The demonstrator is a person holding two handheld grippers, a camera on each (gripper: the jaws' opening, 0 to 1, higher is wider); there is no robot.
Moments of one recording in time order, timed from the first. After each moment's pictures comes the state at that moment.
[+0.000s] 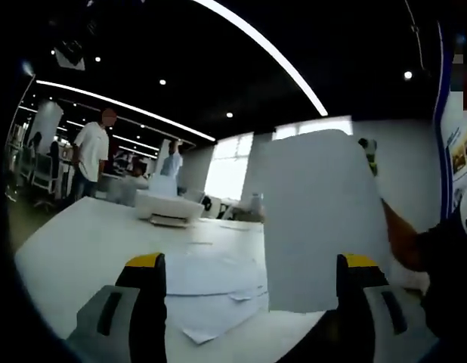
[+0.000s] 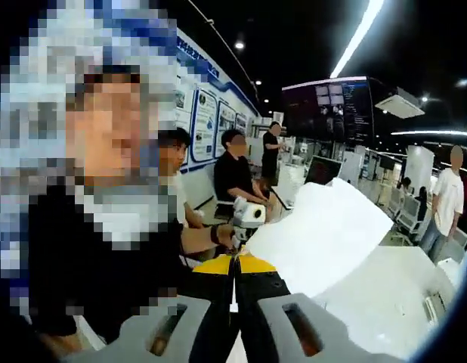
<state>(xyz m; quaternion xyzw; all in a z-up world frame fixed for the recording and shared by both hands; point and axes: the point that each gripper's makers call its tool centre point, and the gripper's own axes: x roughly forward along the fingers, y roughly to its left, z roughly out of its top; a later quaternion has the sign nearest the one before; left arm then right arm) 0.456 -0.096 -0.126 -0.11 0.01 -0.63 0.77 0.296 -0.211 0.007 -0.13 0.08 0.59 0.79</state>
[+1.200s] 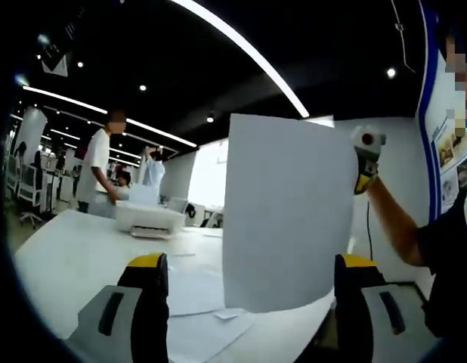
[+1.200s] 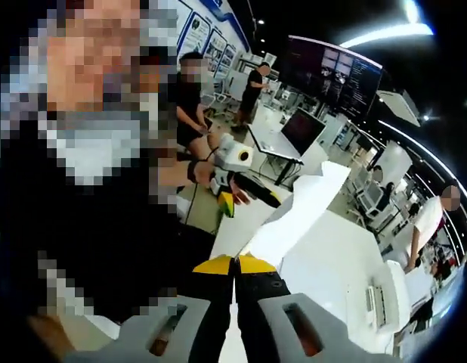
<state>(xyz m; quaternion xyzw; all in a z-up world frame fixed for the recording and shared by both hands) 0.444 -0.138 -0.105 -0.11 -0.02 -0.66 0.74 0.295 -0.220 -0.029 -0.33 0.18 0.47 0.80</state>
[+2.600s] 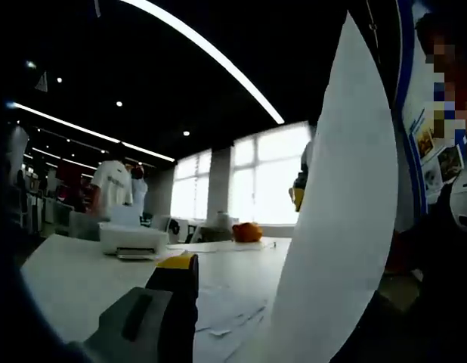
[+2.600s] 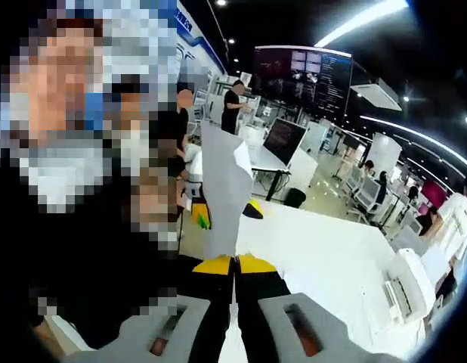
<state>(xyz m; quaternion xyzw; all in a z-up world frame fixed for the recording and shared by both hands) 0.421 -0.137 -0.077 -0.09 -0.07 -0.70 0.70 0.355 -0.205 -0.046 -0.23 0.16 0.46 0.84</state>
